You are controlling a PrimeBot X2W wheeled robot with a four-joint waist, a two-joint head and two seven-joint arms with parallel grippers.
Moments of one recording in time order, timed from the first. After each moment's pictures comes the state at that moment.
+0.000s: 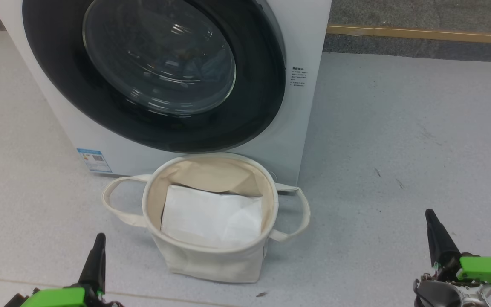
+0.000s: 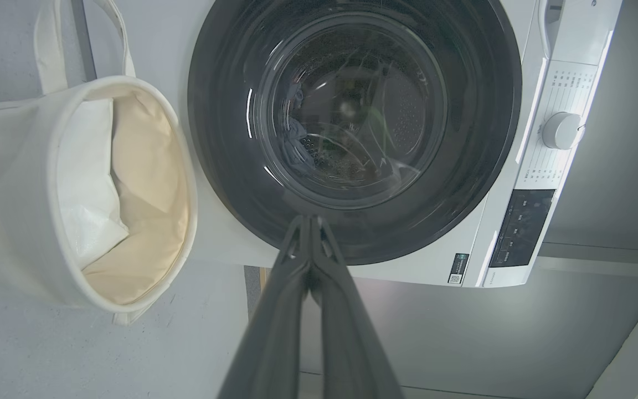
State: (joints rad) left arm -0.07 0.04 0.08 0.27 -1.61 -0.12 0.11; right arm -0.09 -0.04 -0.13 0.28 1.61 0.13 0.11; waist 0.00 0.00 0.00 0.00
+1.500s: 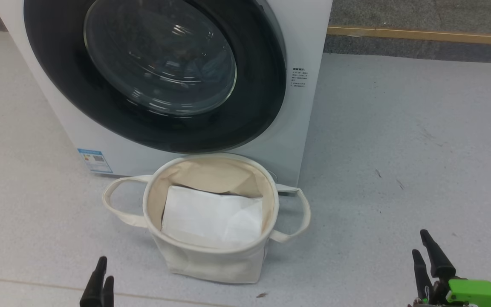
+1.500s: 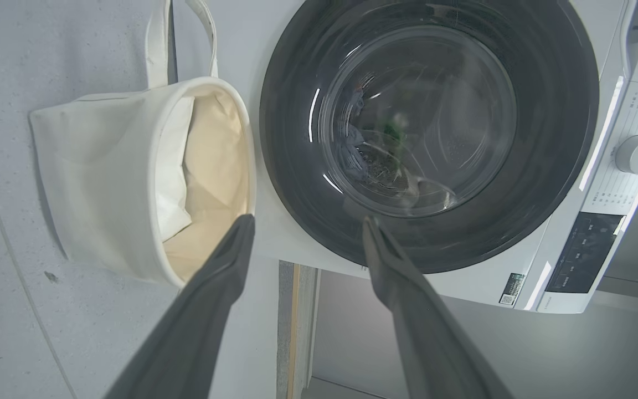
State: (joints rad) left arm -0.01 0.04 0.07 0.36 -1.61 -0.11 0.09; right arm -0.05 -0.04 -0.11 0.37 1.62 0.13 0.09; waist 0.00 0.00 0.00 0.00
